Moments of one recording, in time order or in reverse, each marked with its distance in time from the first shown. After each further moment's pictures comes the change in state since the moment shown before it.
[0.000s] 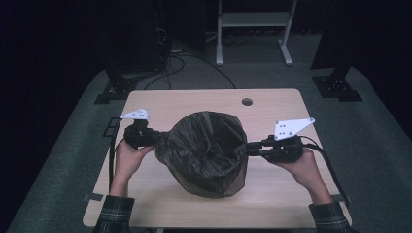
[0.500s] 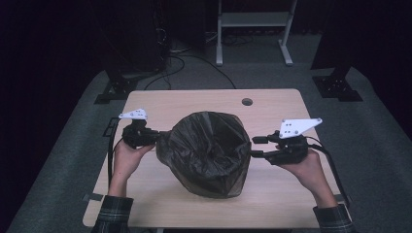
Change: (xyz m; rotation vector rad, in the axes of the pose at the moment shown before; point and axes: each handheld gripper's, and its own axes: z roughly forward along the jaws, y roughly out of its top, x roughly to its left) left arm 0.001 0.000 -0.004 -0.004 0.013 -0.003; right arm 0.003 0.001 -0.011 -0.020 -0.065 0.037
